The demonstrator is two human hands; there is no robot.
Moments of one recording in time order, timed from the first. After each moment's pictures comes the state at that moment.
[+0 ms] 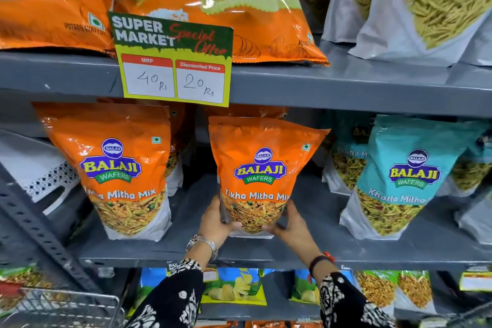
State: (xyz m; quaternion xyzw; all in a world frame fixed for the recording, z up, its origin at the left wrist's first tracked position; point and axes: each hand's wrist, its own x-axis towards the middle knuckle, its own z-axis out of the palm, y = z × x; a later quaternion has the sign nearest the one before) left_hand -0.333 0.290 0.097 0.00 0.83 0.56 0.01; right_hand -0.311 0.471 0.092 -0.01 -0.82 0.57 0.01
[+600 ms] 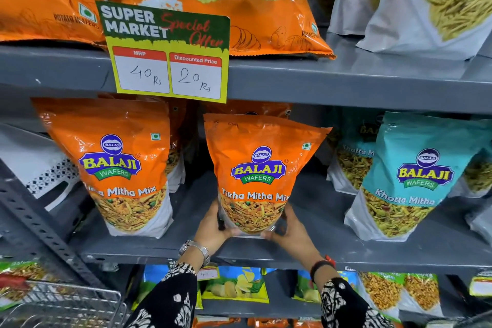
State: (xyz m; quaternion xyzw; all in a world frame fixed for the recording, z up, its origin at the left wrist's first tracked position) left_hand -0.327 0.280 0.087 0.01 0.83 0.55 0.08; right_hand -0.308 0.470 0.082 -0.01 -0.82 0.56 -0.03
